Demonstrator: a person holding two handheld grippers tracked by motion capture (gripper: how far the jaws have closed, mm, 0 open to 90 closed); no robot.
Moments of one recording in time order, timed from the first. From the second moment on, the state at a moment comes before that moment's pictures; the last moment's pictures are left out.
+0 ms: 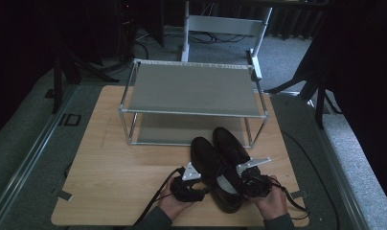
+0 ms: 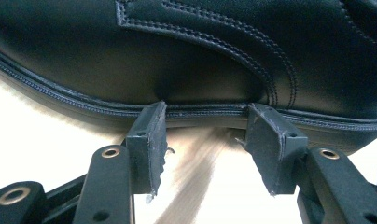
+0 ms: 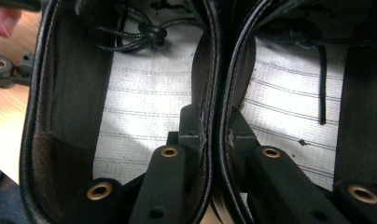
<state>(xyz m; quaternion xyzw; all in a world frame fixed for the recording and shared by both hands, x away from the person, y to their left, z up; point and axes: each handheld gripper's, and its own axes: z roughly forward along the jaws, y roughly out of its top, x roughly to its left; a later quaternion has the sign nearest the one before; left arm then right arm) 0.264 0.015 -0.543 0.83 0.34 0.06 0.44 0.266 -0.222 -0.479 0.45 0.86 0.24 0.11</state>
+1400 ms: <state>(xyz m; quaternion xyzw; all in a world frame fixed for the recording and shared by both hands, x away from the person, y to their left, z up) 0.307 0.056 -0.514 0.79 0.40 0.15 0.44 0.361 -0.175 -0.471 0.51 0.78 0.32 0.14</state>
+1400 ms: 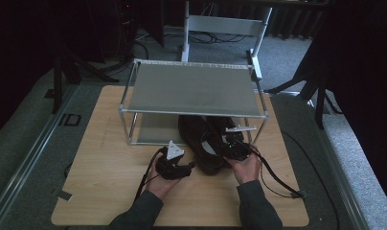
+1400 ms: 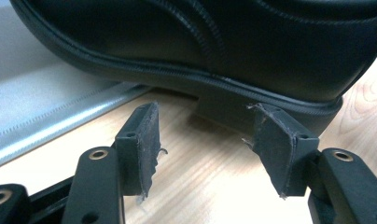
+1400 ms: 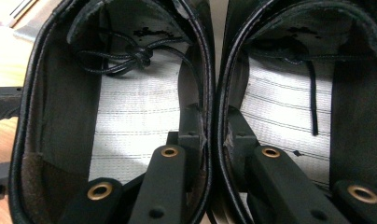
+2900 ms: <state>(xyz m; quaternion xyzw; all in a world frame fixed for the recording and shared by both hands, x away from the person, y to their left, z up) 0.334 0.038 -0.519 0.80 0.39 0.18 0.41 0.397 -0.135 -0.479 0.56 0.74 0.34 0.18</state>
